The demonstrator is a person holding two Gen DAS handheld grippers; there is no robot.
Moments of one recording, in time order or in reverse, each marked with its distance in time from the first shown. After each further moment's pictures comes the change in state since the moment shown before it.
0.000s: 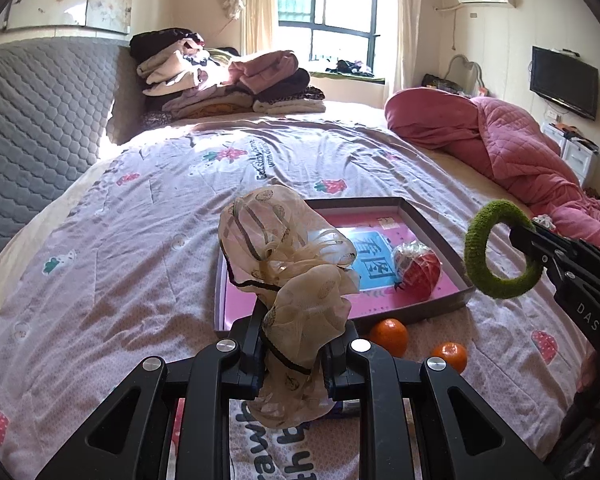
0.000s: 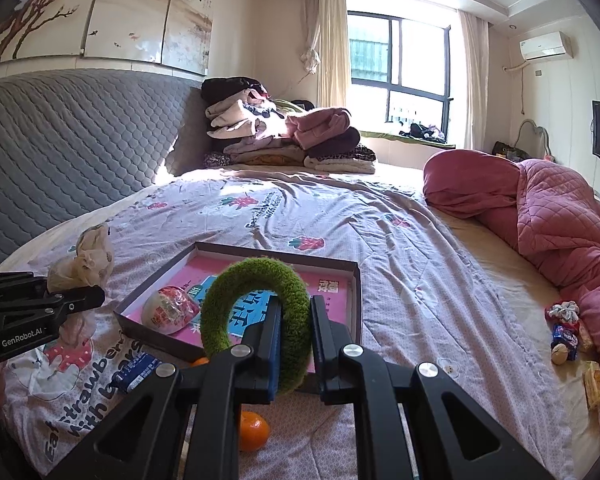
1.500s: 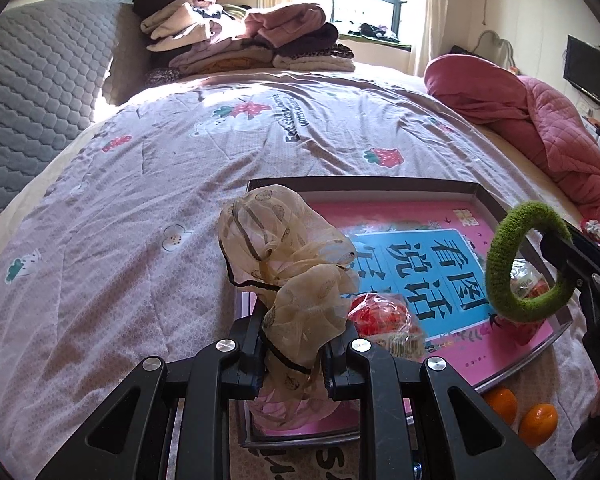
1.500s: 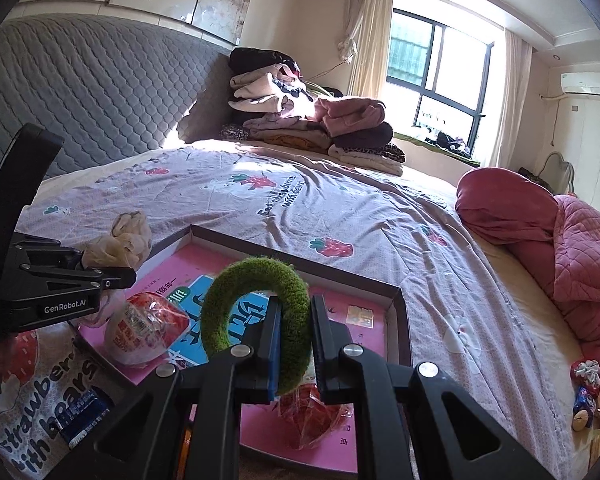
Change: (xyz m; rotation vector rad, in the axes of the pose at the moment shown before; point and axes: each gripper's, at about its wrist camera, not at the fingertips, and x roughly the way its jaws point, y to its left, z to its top) left arm 0.139 0.045 0.028 -0.039 0.155 0.041; right arm 0.112 0.041 0.006 -0.171 0.060 0.012
